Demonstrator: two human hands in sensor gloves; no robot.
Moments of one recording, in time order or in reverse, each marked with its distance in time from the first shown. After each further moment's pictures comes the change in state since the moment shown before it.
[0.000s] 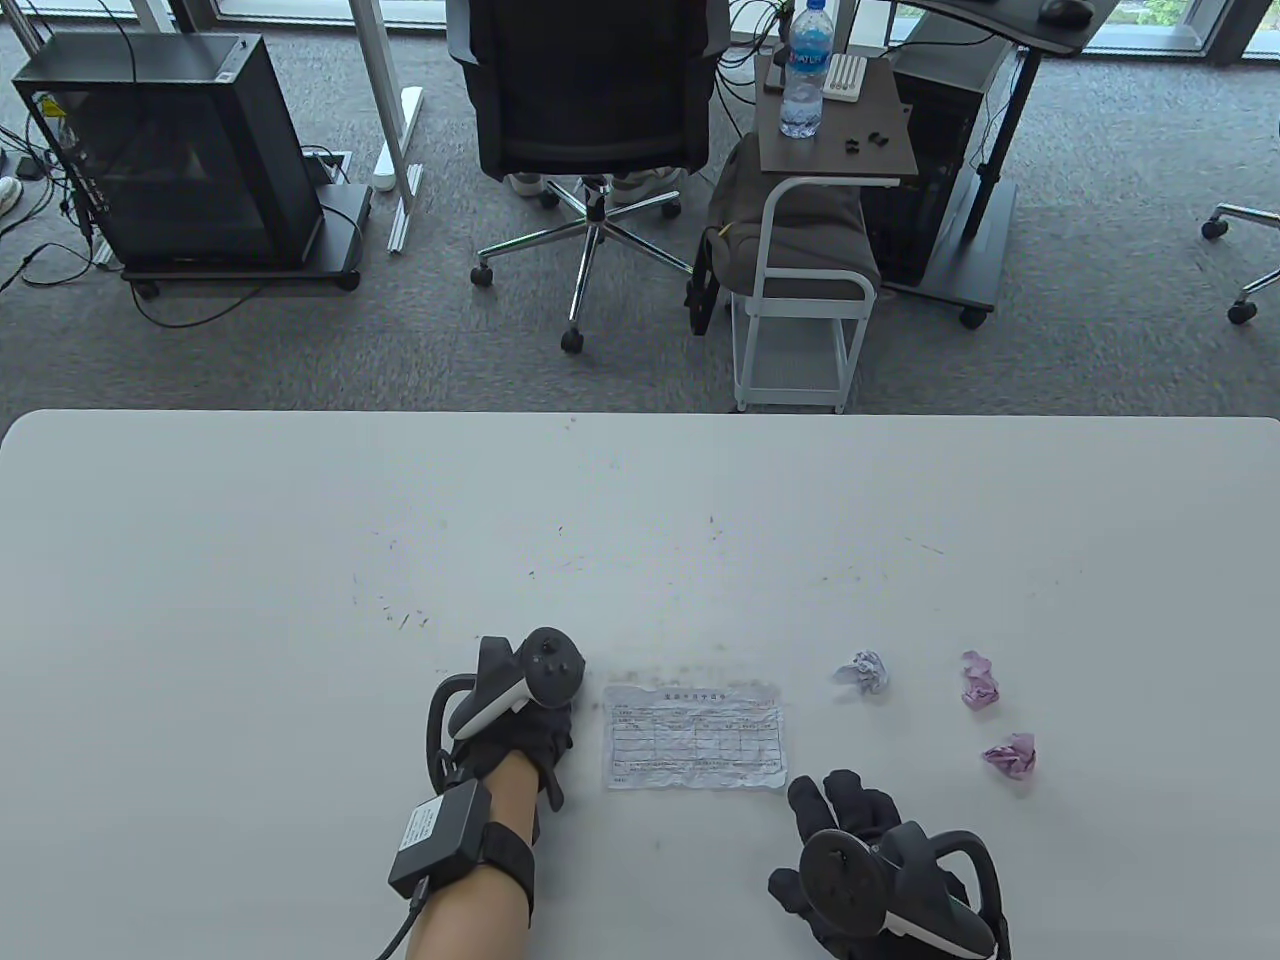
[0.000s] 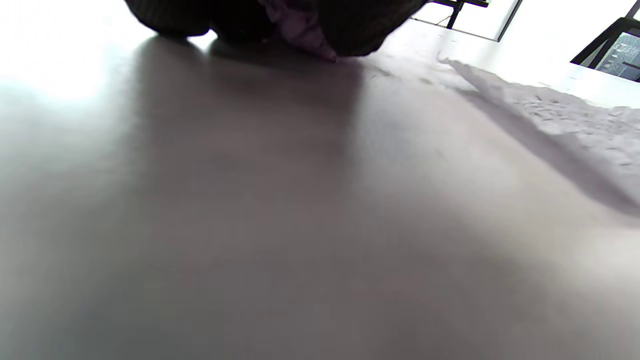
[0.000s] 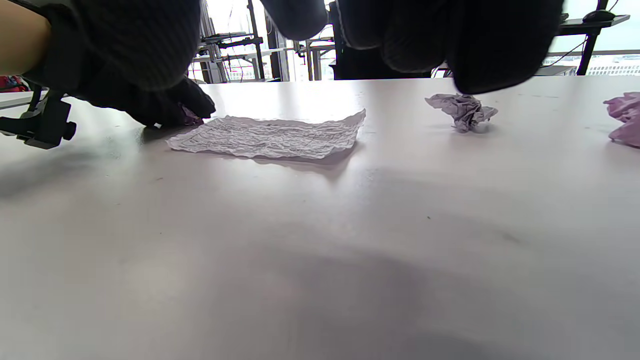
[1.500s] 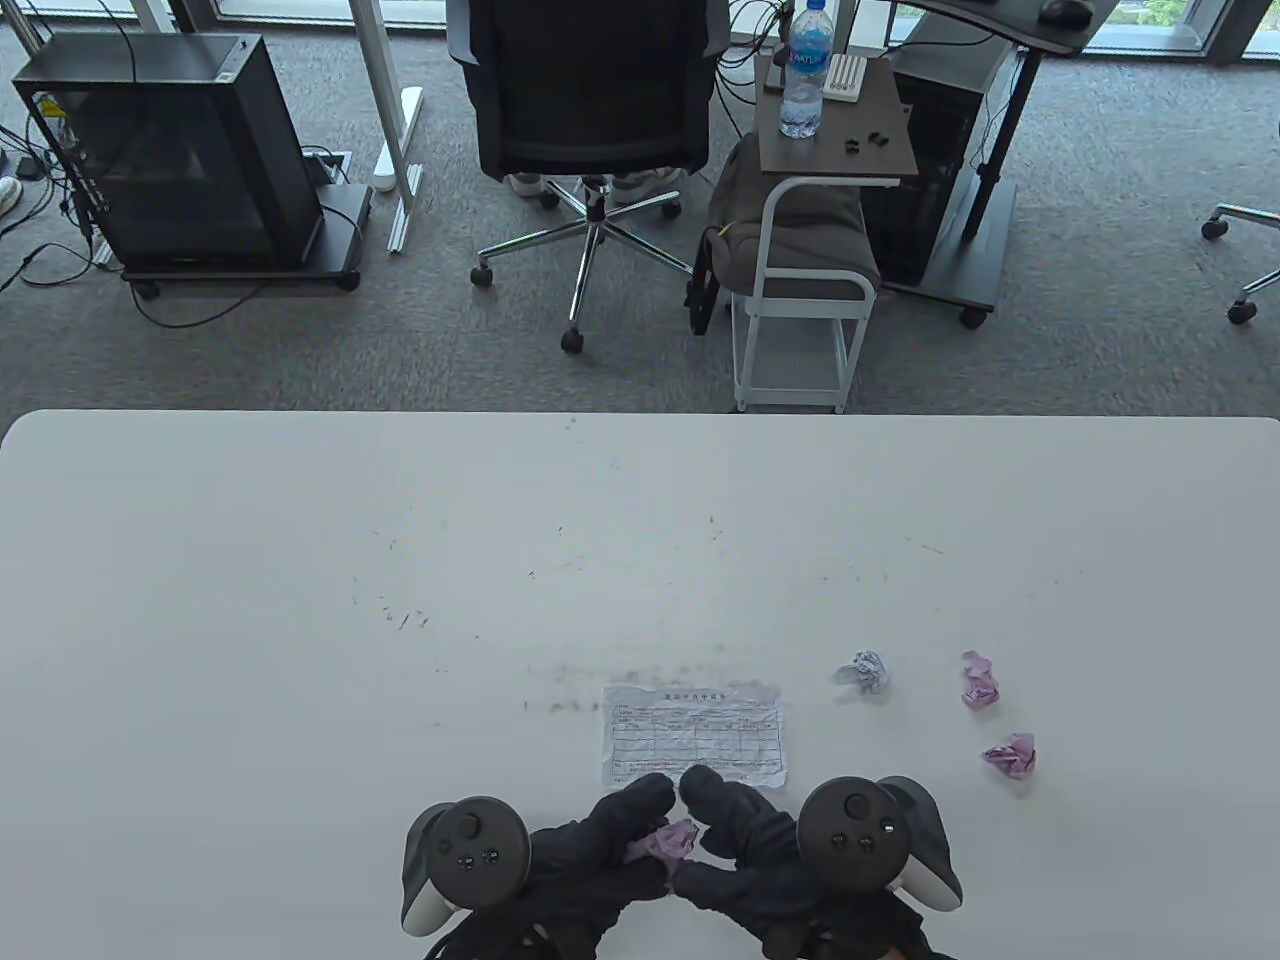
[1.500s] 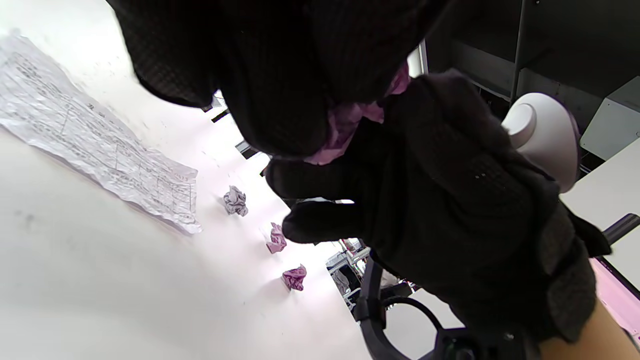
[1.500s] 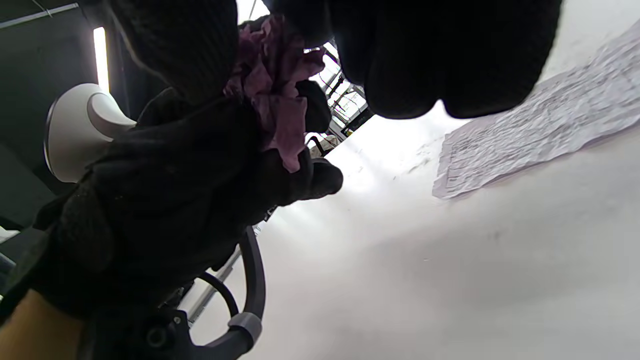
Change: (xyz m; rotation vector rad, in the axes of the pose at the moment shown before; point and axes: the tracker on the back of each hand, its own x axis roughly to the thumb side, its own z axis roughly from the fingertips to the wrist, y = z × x) left_hand 0.064 -0.002 0.151 0.173 -0.690 0.676; right_hand 0.038 -0.019 -0.023 -0.052 -0.344 -0.794
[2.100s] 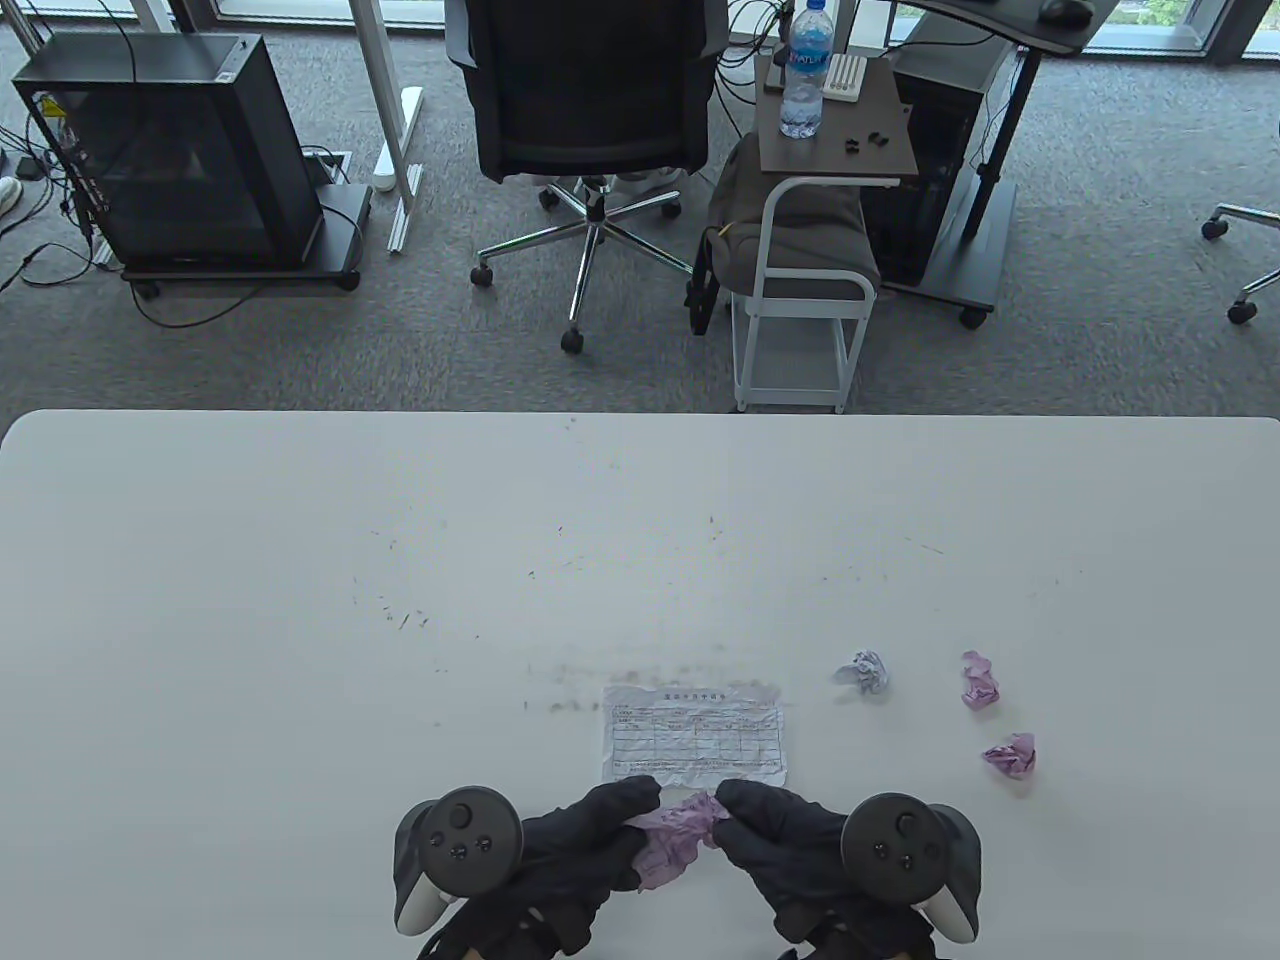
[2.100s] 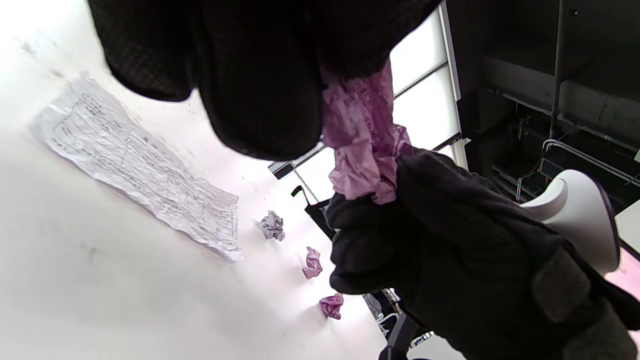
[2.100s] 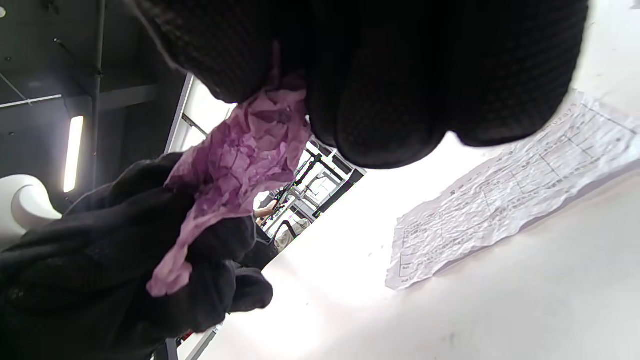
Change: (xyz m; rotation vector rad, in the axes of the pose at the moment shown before) left_hand -0.010 0.008 0.002 0.074 0.101 -0.061; right_hand -0.024 -0.017 0.016 -0.288 0.105 0.039
